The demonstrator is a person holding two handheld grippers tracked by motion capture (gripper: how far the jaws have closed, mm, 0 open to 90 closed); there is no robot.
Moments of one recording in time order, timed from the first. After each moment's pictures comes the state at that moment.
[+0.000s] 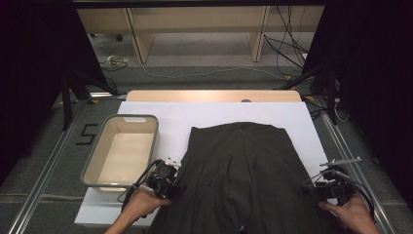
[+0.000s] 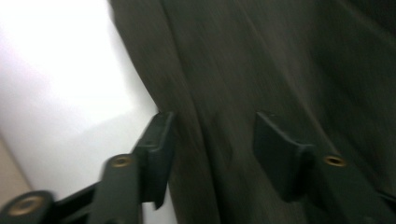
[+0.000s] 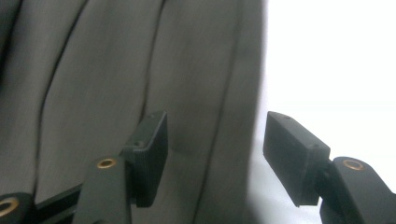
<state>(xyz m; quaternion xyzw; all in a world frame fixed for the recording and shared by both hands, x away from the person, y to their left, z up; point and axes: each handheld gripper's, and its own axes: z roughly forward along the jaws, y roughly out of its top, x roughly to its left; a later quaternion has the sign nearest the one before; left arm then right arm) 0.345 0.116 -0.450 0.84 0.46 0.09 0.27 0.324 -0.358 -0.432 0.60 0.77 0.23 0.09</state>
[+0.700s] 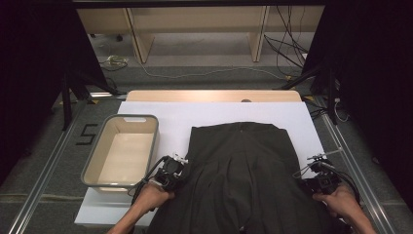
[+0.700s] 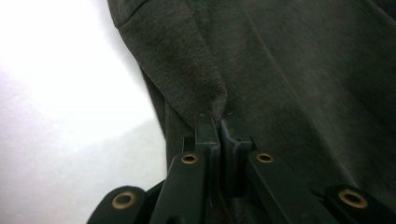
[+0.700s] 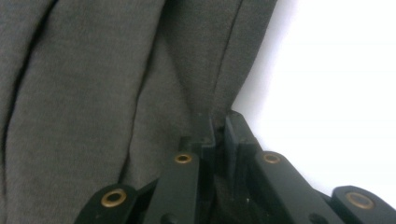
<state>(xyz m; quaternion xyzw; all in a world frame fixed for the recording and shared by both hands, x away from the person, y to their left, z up) 0.354 0.105 -0.469 0.86 0.44 0.07 0.26 0.349 -0.346 -0.452 0.58 0.79 0.19 0.04</state>
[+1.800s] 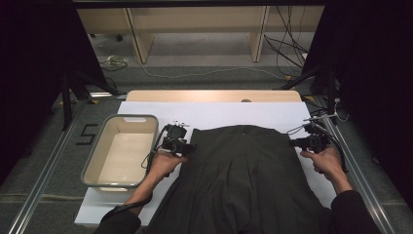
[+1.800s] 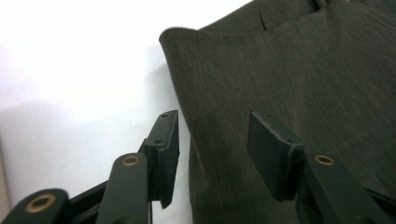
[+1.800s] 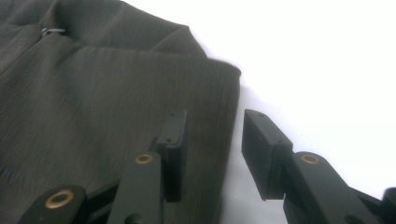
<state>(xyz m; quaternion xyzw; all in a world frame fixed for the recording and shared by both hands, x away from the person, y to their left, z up) 0.449 0.091 -0.442 0.78 0.51 0.13 0.32 0.462 -0.346 -0.433 0.59 0.75 0.26 0.12</state>
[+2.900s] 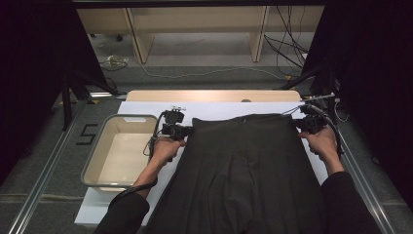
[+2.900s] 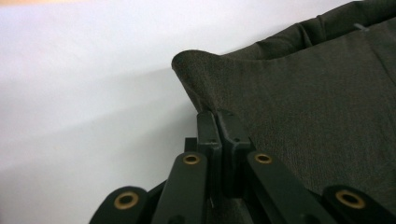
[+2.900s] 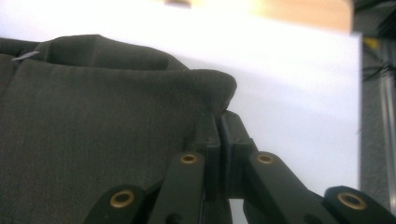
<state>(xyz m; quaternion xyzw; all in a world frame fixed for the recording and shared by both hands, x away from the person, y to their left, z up) 0.483 0.102 -0.417 0.74 0.53 0.11 0.39 0.491 -0.326 -0.384 0.57 0.75 0.28 0.19</state>
